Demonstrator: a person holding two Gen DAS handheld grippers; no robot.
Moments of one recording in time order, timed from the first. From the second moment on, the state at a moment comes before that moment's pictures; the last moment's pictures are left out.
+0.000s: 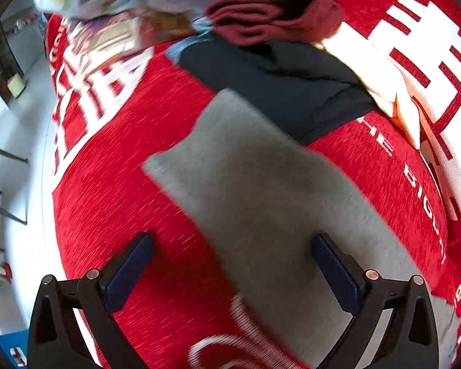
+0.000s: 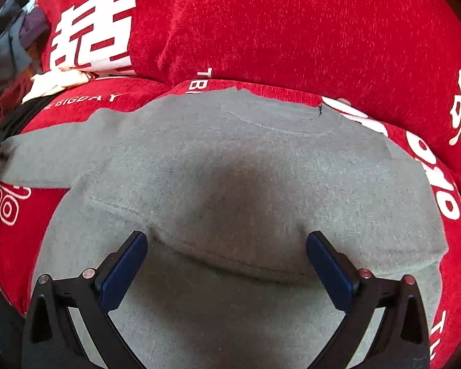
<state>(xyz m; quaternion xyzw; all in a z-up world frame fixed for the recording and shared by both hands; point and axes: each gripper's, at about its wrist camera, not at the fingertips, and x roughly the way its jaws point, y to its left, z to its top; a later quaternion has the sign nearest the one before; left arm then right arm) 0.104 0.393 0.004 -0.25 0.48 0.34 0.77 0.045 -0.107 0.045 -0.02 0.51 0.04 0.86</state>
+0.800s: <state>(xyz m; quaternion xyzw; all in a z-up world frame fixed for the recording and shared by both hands) 0.056 0.399 0.031 -0.32 0.41 0.22 0.83 0.138 0.073 0.014 -0.19 0.53 0.08 0.83</state>
